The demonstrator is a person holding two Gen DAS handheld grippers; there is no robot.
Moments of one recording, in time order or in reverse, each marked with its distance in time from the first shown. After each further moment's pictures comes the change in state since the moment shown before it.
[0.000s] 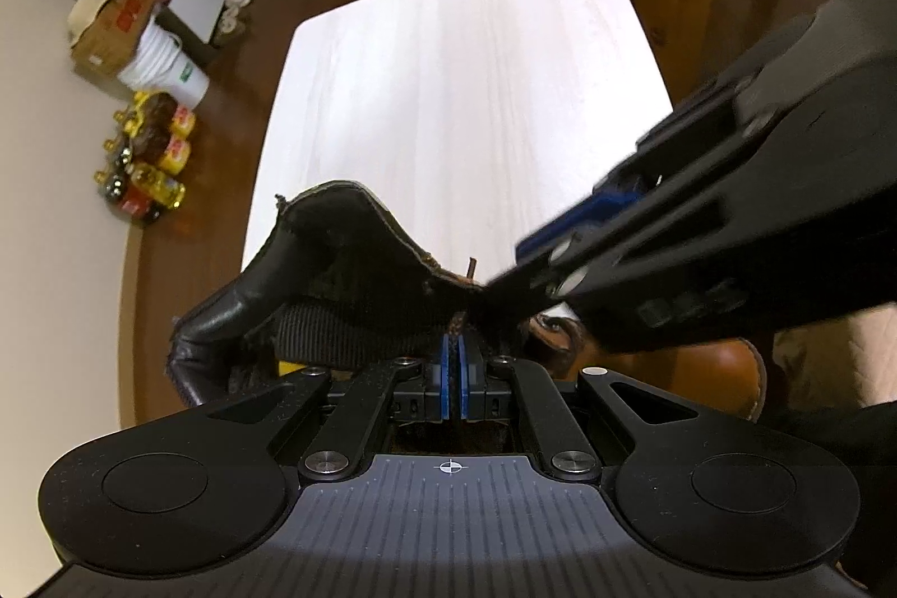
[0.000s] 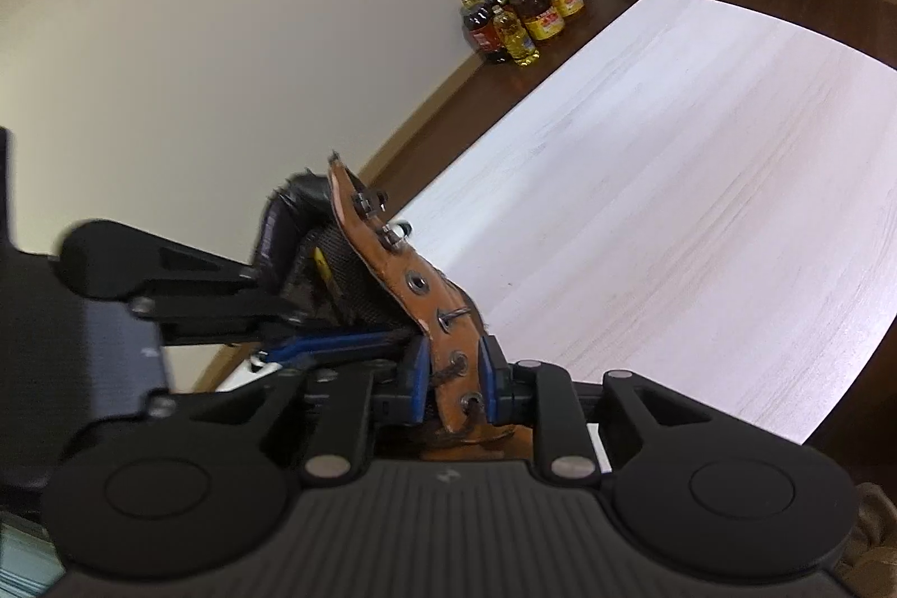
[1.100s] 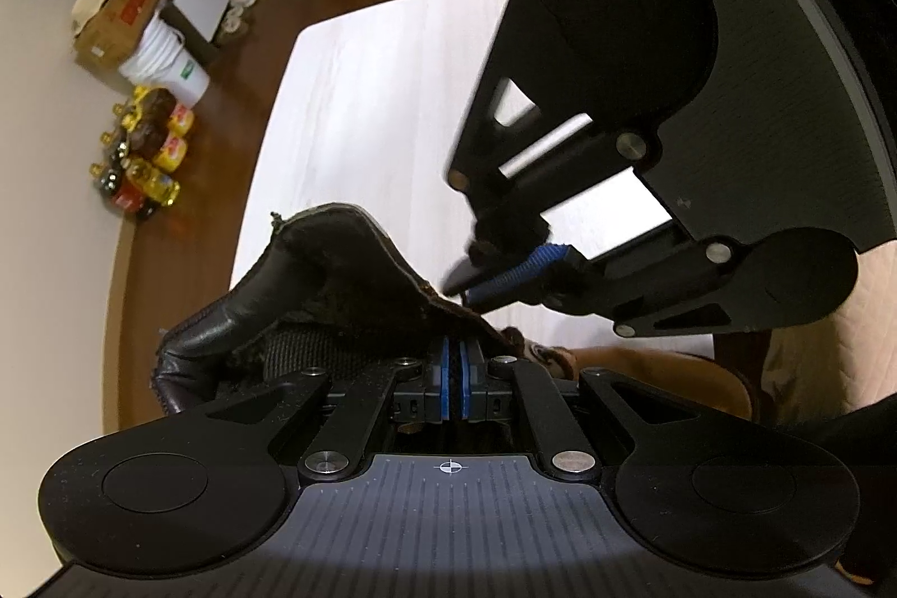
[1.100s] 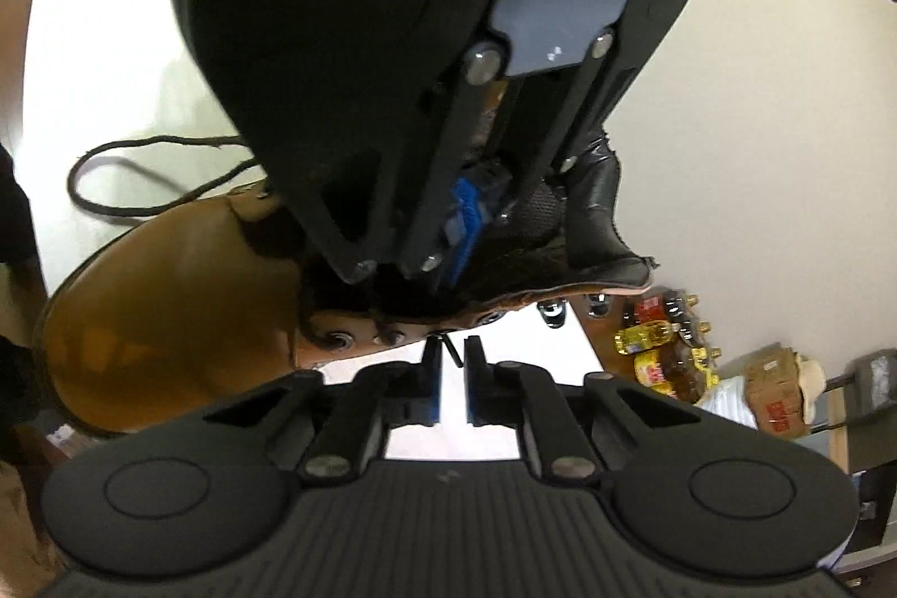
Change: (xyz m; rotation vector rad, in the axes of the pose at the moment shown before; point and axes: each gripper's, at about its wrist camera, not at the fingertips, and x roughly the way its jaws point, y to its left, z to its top) left arm -0.011 -0.015 -0.003 -0.083 -0.034 -0.024; right arm 0.043 0.064 -0.062 -1.755 0.136 -0.109
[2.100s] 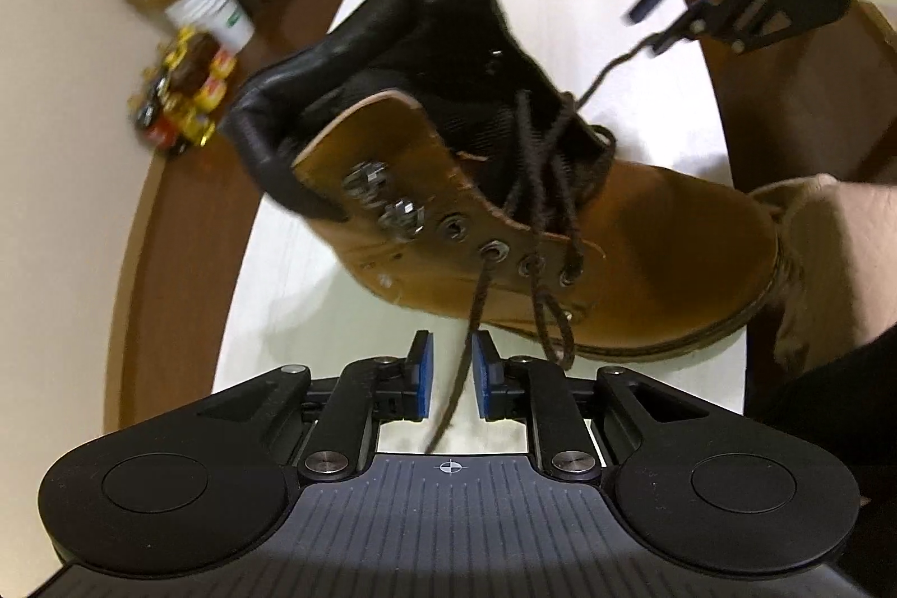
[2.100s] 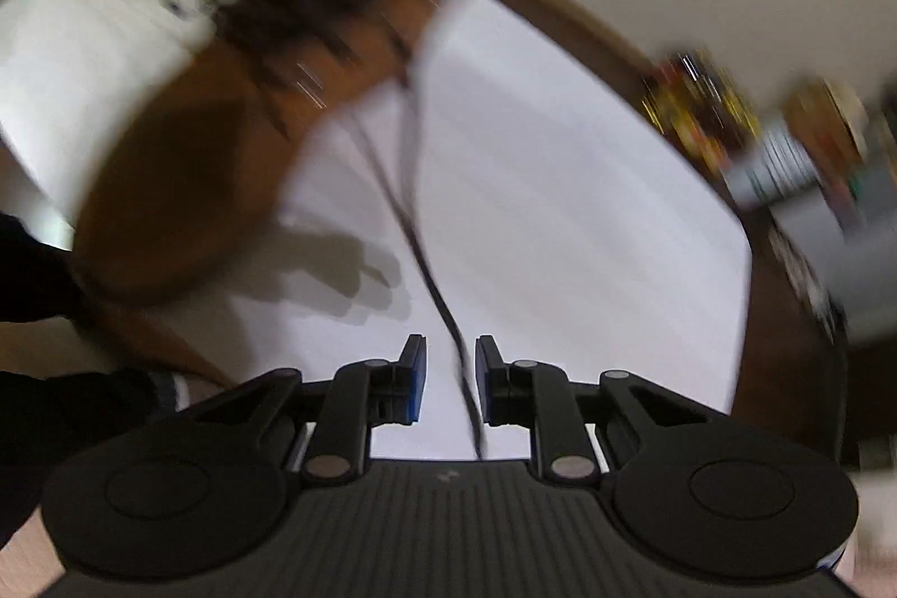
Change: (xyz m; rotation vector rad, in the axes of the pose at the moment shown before) left arm -0.040 0.021 -0.093 -0.063 0.027 0.045; right arm -0.012 -0.002 -0.060 0.335 0.272 0.084
